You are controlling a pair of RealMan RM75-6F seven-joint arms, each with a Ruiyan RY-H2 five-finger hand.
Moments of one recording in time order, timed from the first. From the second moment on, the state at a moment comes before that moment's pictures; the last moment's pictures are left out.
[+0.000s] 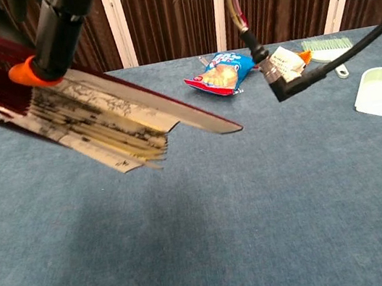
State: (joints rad) left arm -0.27 -1.30 -0.01 -1.56 1.75 1.48 -0.42; right arm 1.13 -1.50 0.36 -2.14 -0.88 1.10 -0.78
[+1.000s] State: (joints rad) left arm -0.34 -1.48 0.00 -1.53 1.72 1.41 -0.52; right arm 1.14 -1.48 0.32 -2.17 -0.91 1.16 -0.76
